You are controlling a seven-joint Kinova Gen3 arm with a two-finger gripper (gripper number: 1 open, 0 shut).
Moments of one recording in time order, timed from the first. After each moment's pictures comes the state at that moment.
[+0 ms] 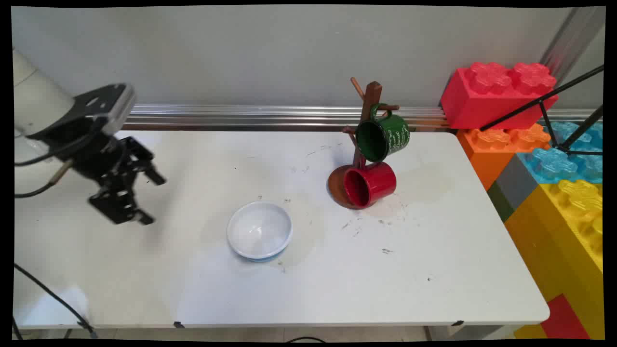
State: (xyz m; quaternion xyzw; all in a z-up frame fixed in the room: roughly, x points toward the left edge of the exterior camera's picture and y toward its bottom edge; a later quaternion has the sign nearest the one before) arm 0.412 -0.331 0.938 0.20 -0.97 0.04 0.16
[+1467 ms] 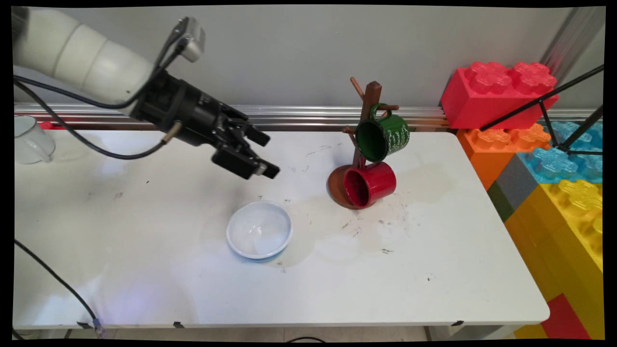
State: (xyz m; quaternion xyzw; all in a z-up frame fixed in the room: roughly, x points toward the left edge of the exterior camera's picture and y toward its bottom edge) arm 0.314 -0.370 0.952 0.28 -0.87 0.07 0.39
